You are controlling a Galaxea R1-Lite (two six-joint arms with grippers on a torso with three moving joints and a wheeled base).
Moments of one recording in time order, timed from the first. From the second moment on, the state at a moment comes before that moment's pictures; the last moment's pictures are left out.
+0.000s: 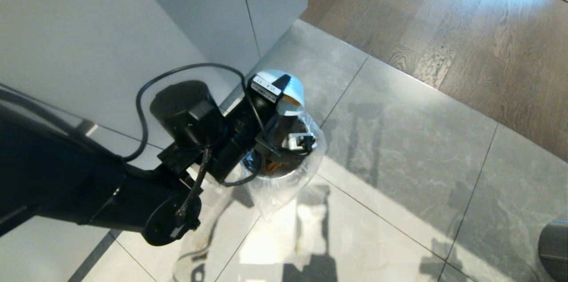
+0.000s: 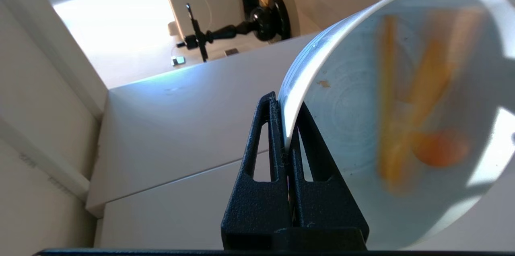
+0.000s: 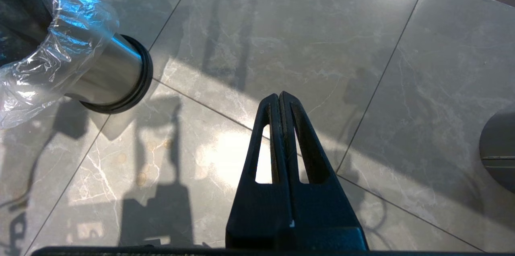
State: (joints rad) left arm -0.69 1.92 -0.88 -1.34 0.10 2.03; right arm 0.00 0.00 0.00 -0.01 -0.07 0.11
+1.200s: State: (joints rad) left arm -0.71 1.94 -0.77 -1.52 0.10 2.04; right arm 0.00 0.00 0.00 -0.01 -0.07 0.11
